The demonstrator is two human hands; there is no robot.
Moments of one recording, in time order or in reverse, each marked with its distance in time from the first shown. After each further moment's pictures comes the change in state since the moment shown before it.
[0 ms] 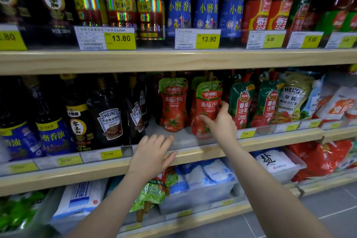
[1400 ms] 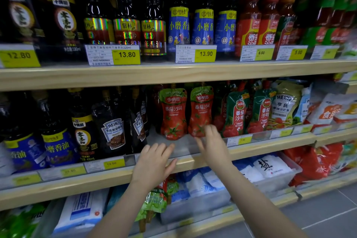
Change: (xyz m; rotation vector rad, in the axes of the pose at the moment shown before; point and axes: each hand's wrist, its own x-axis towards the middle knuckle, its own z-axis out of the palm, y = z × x) left_hand -0.002 0.001 -0.002 -0.055 0.000 -0.043; right_hand -0.042 0.001 0.009 -0.214 -0.095 -0.296
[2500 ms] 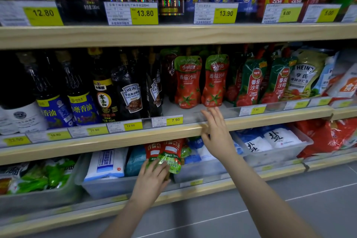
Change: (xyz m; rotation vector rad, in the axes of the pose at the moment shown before) left_hand -0.156 0.018 0.026 -0.091 -0.255 -0.034; right_hand -0.058 -0.001 0.035 0.085 -0.008 -0.199
